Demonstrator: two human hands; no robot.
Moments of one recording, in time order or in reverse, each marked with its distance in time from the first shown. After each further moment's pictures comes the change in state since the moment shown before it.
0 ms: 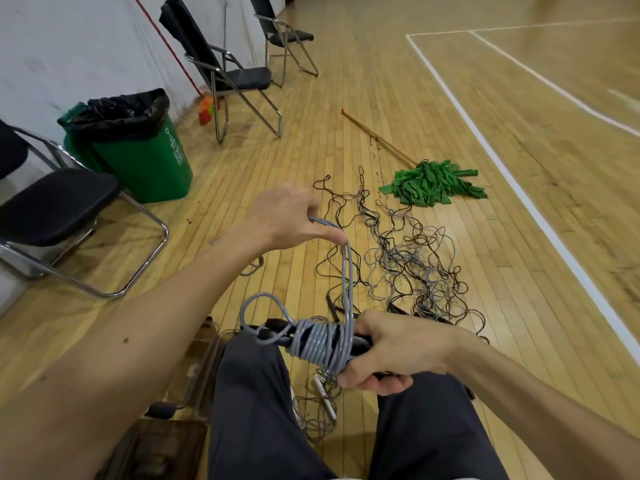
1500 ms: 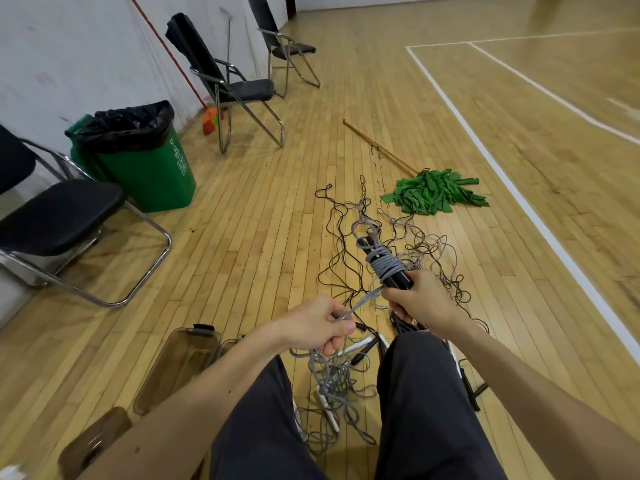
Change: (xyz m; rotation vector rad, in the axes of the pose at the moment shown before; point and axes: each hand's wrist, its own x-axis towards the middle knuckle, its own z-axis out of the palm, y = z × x) left_hand -0.082 0.054 0.061 -0.886 -0.643 -0.411; right_hand 0.030 0.067 -0.074 0.024 0.948 0.038
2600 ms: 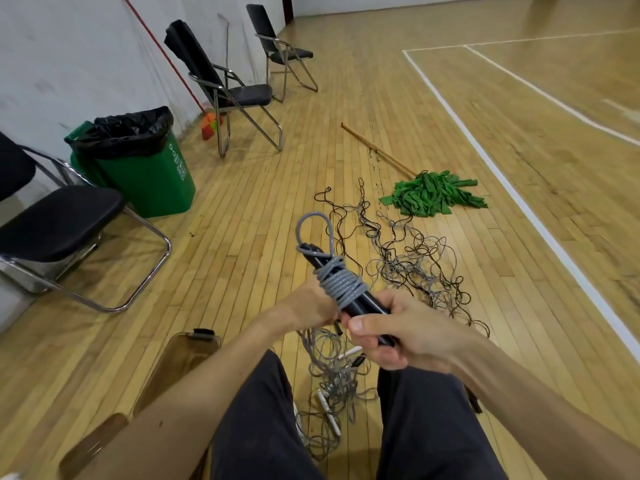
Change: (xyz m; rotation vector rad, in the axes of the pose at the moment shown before) left_hand 0.041 -0.016 -0.019 0.045 0.162 0.128; right_hand -0.070 -0.059 0.007 0.538 -0.814 -0.101
